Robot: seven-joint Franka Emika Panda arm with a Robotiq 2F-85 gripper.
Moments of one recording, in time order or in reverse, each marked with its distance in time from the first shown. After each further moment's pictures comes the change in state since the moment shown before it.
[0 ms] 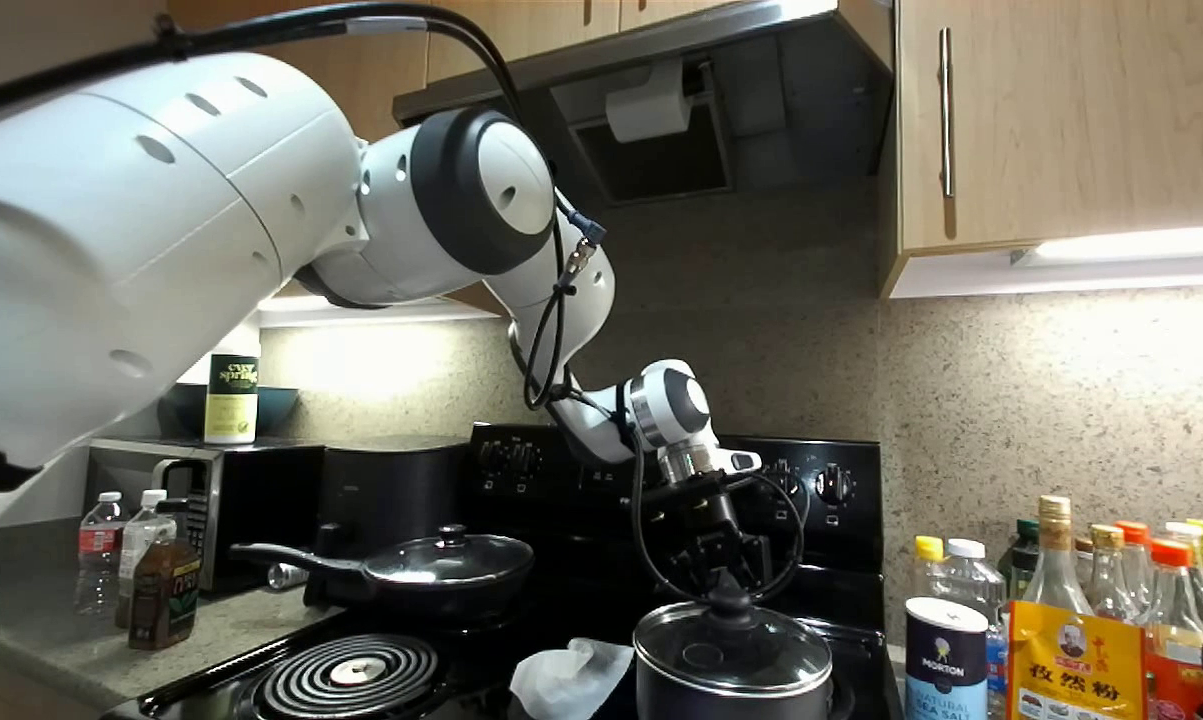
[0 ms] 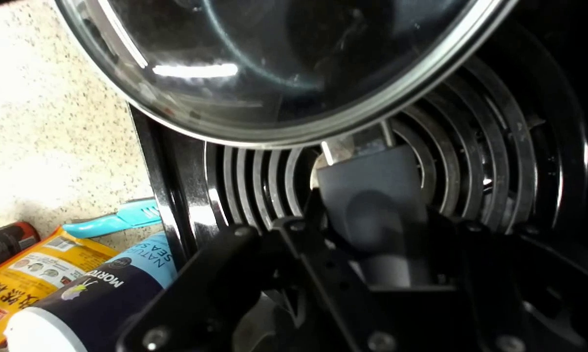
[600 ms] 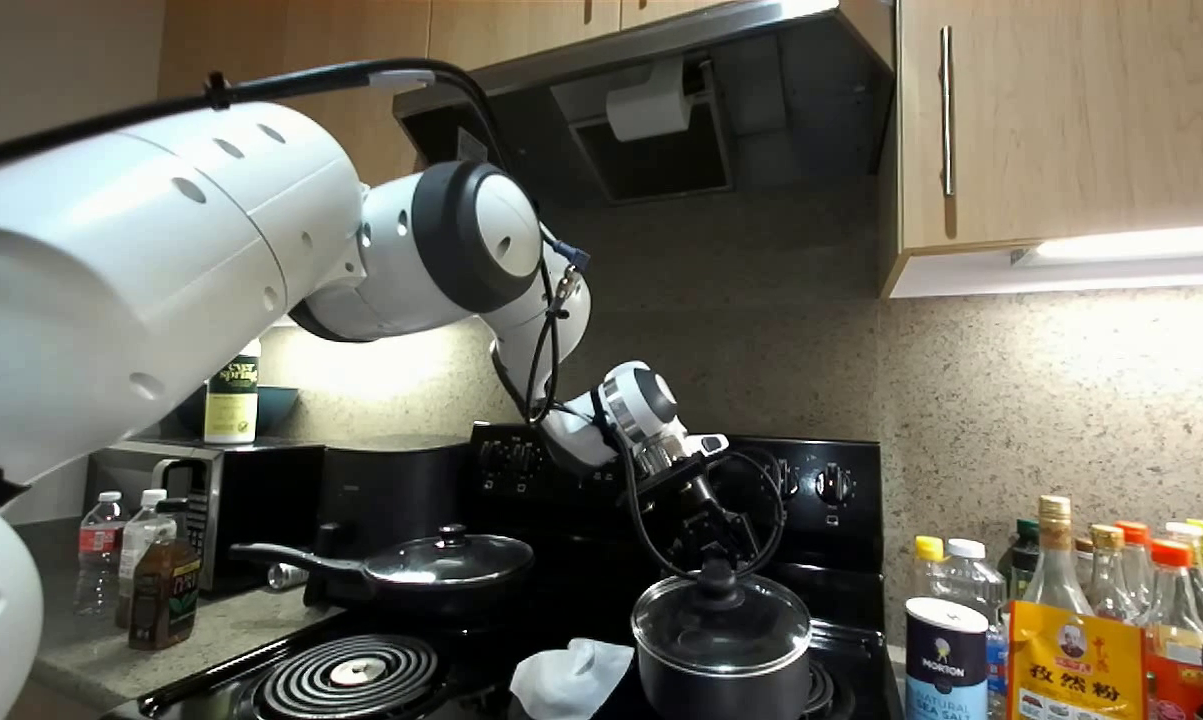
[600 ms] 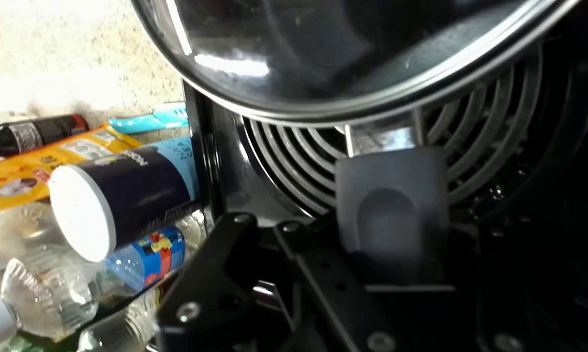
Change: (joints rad) arm 0.092 0.091 -0.035 0.154 -0.153 -0.019 0.005
